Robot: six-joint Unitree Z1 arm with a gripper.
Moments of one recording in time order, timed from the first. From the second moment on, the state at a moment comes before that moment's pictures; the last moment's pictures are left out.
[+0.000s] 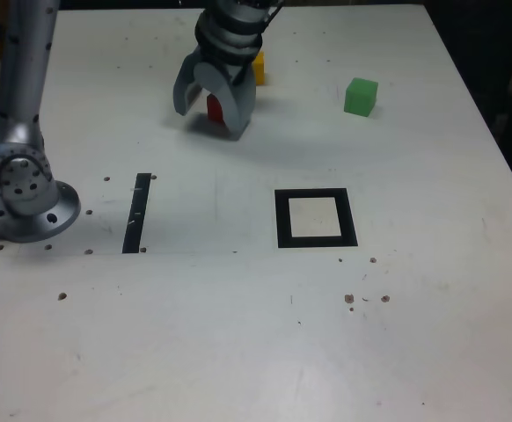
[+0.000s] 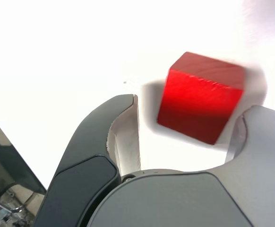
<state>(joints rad) 0.46 2.01 -1.29 1.11 0.36 0.75</state>
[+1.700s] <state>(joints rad) 0.13 1.83 -1.24 1.04 0.16 0.34</state>
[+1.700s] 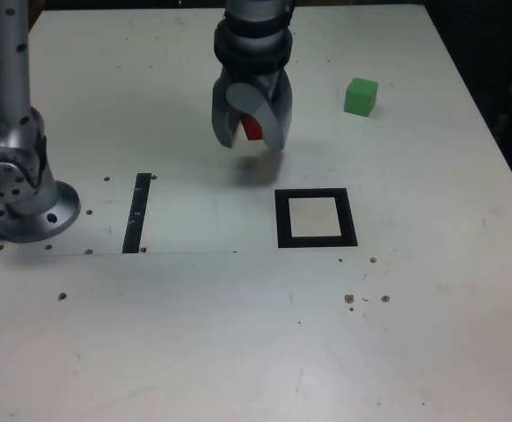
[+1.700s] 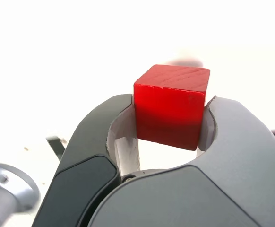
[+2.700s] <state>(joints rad) -0.13 2.04 -1.48 1.13 0.08 -0.02</state>
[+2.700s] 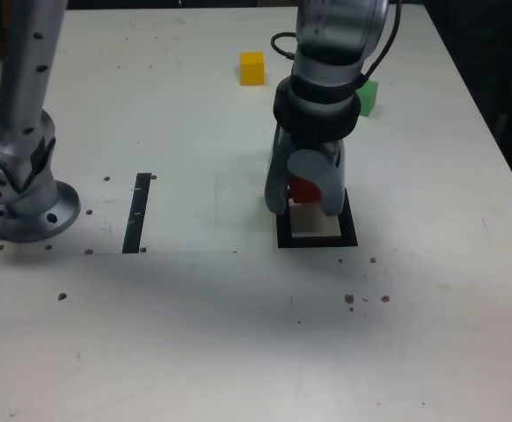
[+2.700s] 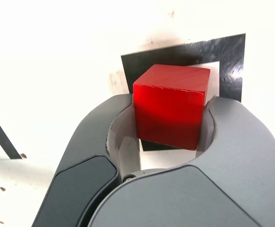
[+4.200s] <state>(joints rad) -0.17 2.01 -1.52 1.20 0.12 -0.05</state>
